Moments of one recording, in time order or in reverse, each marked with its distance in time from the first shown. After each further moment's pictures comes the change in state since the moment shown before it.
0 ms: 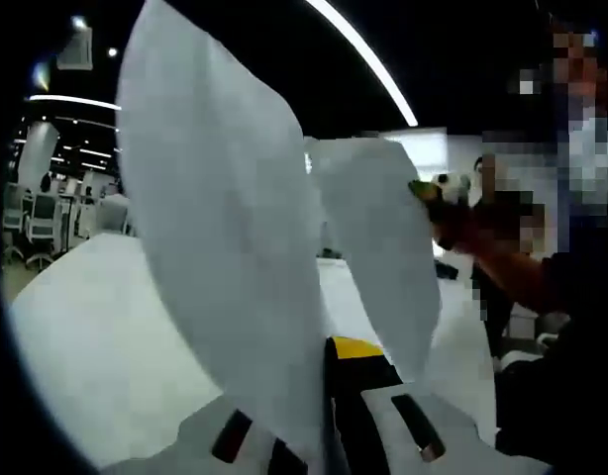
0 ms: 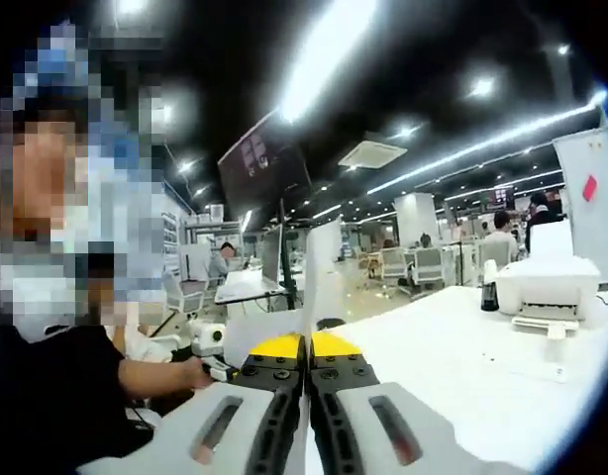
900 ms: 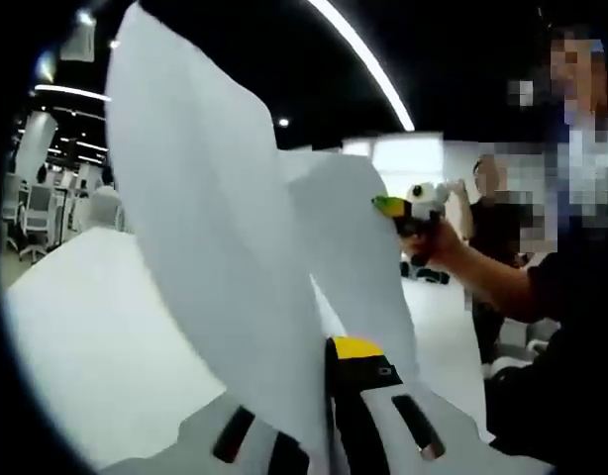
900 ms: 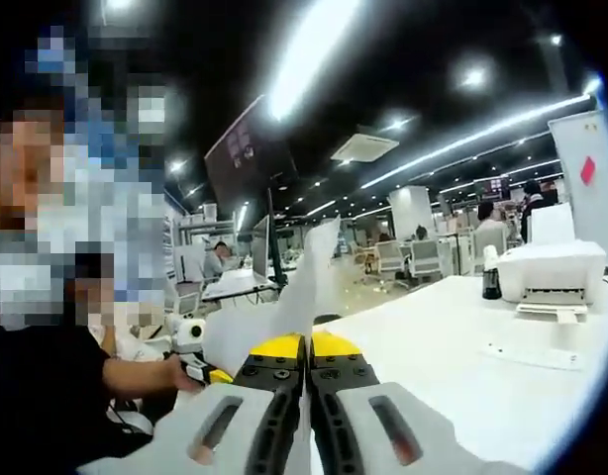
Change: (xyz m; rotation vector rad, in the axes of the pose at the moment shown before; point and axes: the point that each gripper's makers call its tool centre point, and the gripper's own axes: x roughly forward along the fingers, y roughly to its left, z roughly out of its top) left arm 0.002 -0.012 0.004 -0.036 -0.010 -0.039; right arm 0.032 -0.022 -0.027 0.047 0.004 -0.012
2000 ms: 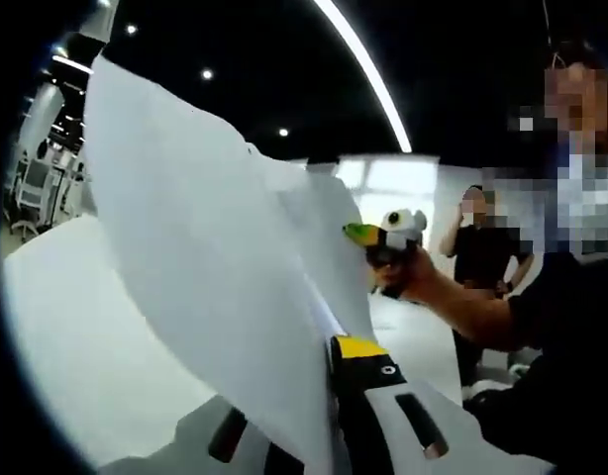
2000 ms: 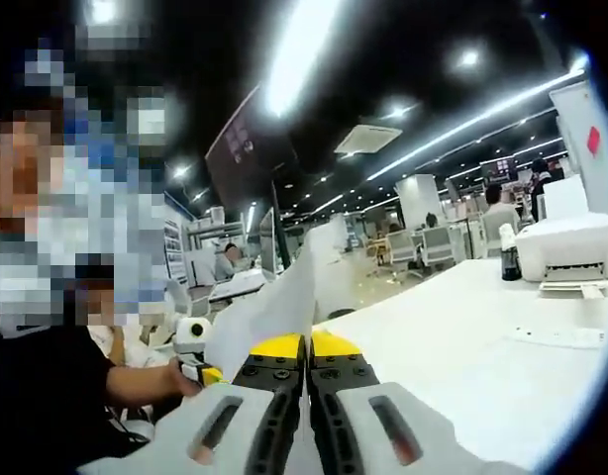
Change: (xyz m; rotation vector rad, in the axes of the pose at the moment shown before) left arm -0.005 0.001 0.010 -0.082 -0.067 -0.055; right arm 0.038 0.002 -0.022 0.069 0.015 0.048
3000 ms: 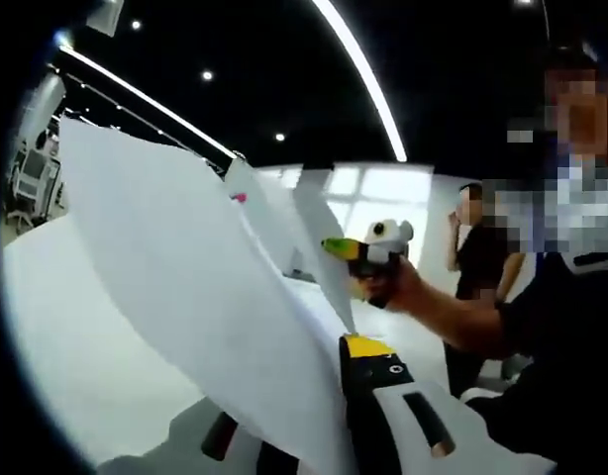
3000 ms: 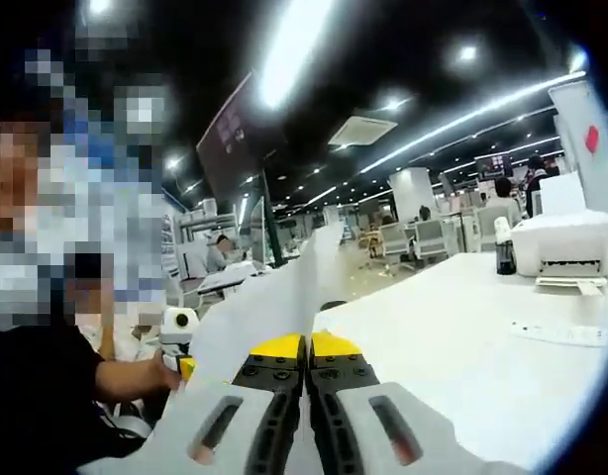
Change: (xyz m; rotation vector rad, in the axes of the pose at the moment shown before) left arm -0.001 -0.006 0.005 -0.030 -0.027 -0.038; right arm 0.005 -0.019 -0.008 -0.010 0.036 -0.049
